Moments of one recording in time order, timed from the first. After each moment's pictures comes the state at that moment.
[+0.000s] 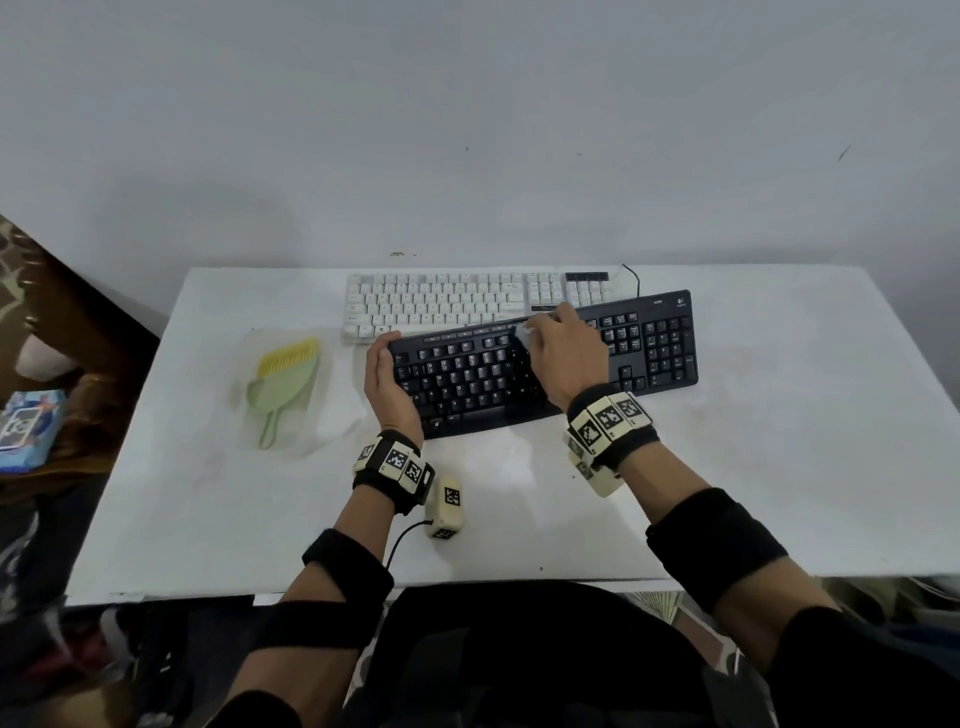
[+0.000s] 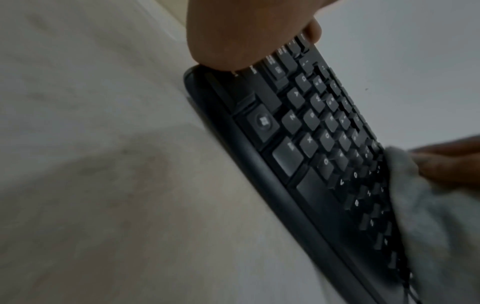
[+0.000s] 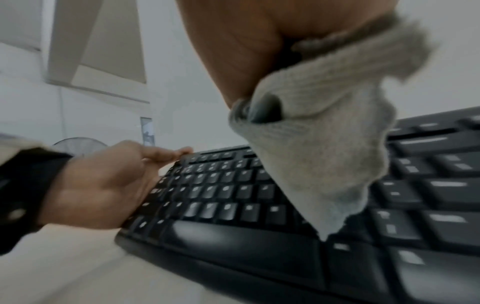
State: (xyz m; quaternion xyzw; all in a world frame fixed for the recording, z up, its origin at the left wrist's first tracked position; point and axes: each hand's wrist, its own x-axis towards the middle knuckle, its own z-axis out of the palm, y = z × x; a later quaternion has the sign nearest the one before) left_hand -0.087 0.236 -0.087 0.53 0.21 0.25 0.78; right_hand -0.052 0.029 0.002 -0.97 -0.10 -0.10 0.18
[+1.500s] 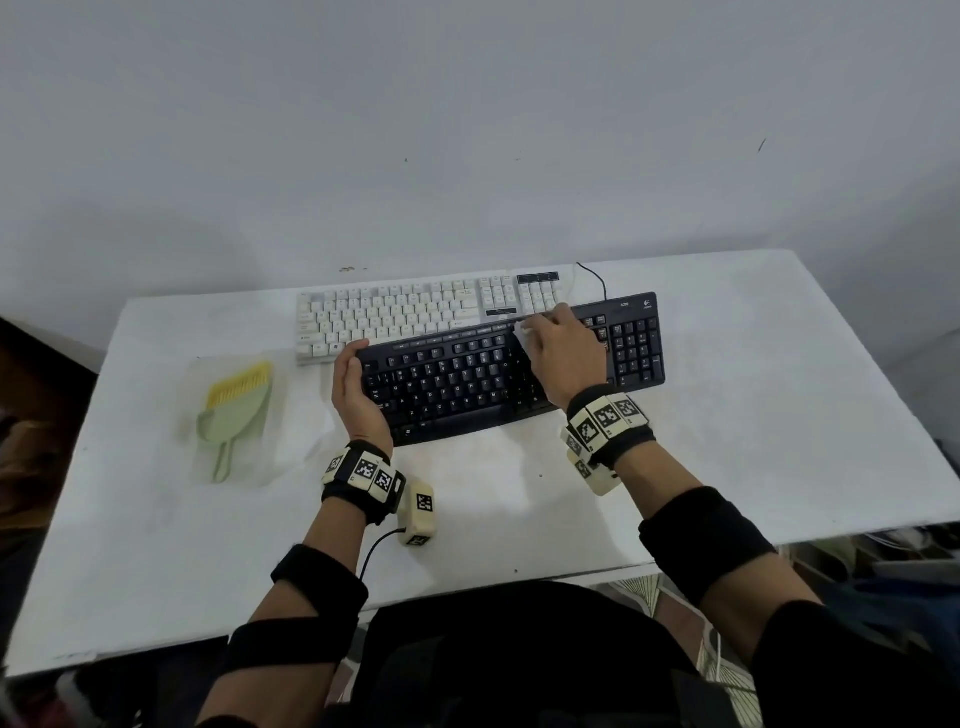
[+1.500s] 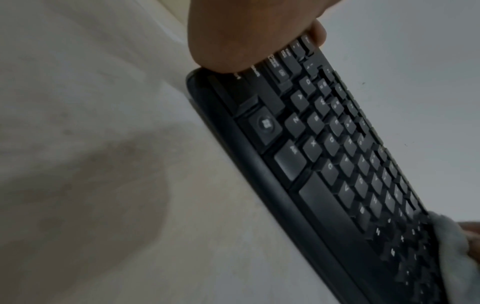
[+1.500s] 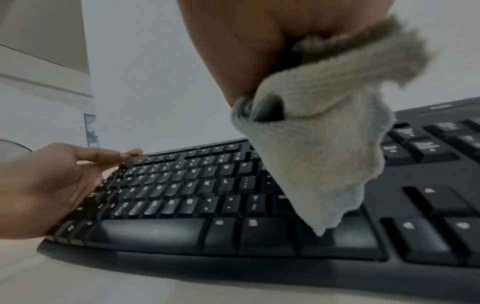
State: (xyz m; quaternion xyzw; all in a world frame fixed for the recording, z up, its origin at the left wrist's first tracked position) left_hand -0.076 0.229 -0.089 0.54 0.16 0.24 0.79; right_hand -0.054 -0.021 0.004 -0.98 -0.05 -0.11 0.17
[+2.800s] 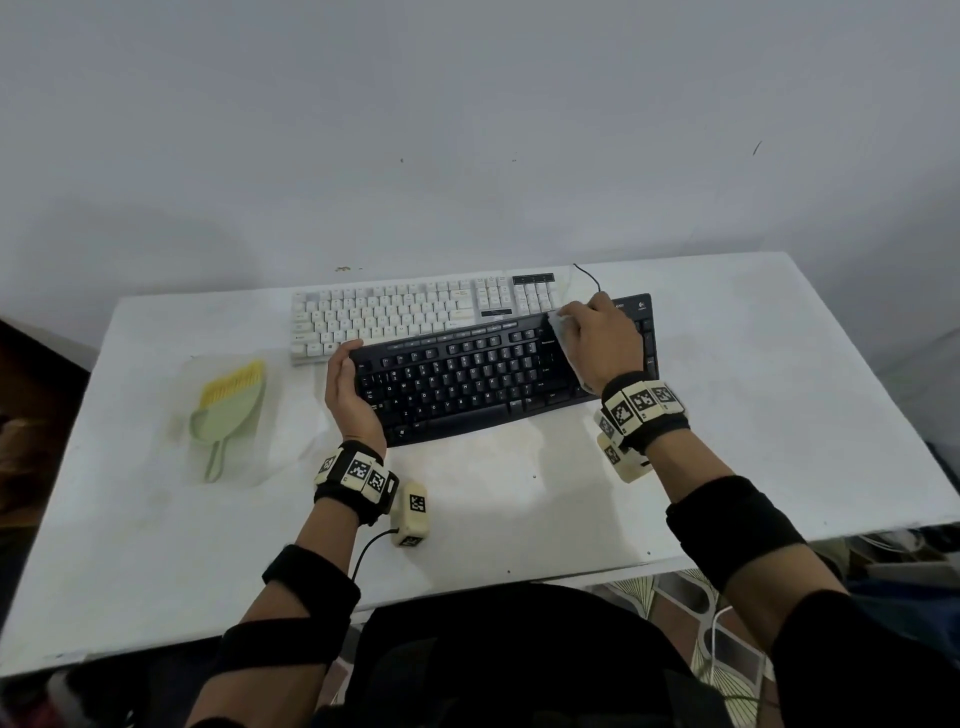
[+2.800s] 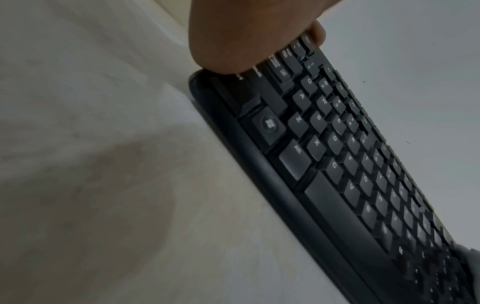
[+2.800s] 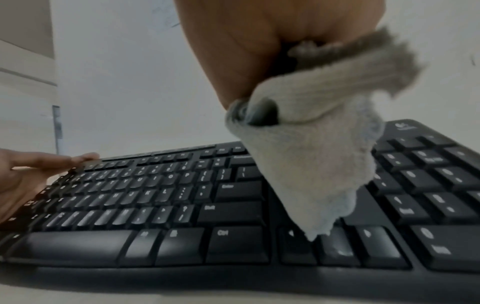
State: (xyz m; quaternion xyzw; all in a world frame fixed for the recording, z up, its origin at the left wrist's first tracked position) left_hand -0.074 0.232 -0.093 0.54 0.16 0.23 0.79; right_hand -0.040 -0.072 0.012 -0.98 -0.02 -0.12 0.16
